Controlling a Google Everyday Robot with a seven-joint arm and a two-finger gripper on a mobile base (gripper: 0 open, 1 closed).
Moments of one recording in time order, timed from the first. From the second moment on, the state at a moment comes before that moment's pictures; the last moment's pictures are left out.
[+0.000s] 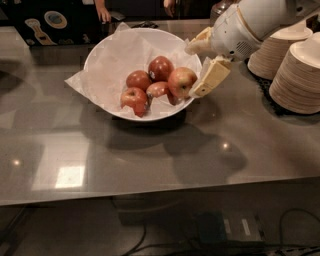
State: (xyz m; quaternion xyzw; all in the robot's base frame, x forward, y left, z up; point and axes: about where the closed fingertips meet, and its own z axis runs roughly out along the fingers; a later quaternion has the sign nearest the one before) arm 0.572 -0.090 0.955 -0.69 0.64 0.12 0.32
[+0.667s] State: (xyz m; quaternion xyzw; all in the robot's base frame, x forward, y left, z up) arm 0.591 -0.080 0.948 -0.69 0.63 0.12 0.32
